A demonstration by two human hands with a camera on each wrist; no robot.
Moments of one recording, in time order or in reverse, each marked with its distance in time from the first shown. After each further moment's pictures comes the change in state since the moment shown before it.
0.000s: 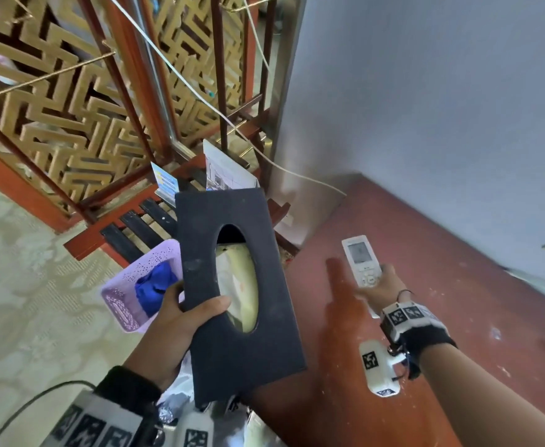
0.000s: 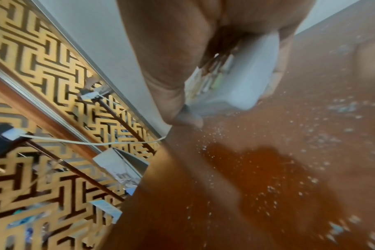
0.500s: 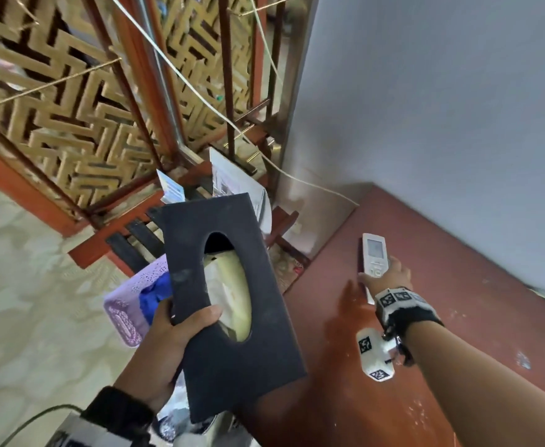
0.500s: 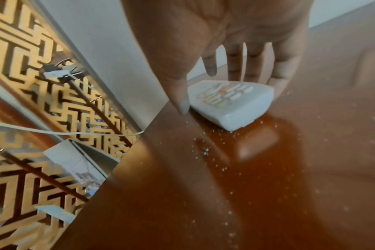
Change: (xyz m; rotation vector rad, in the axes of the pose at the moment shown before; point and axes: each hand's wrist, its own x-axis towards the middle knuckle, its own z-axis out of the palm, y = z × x) left_hand 0.021 0.005 -0.014 0.005 0.019 -0.025; right_hand 0.063 -0.026 0.019 -0.090 0.168 0.072
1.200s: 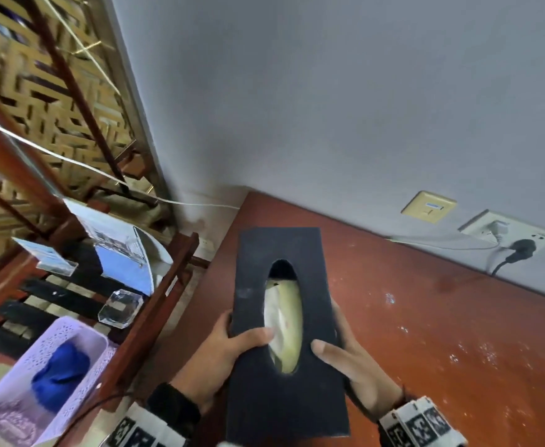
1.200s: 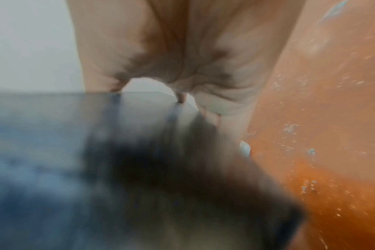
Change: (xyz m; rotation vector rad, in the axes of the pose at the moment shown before) left_hand -0.009 -0.040 0.195 0.289 -0.573 -0.238; right_hand -0.169 0.116 -0.121 1.195 -0.579 -0.226
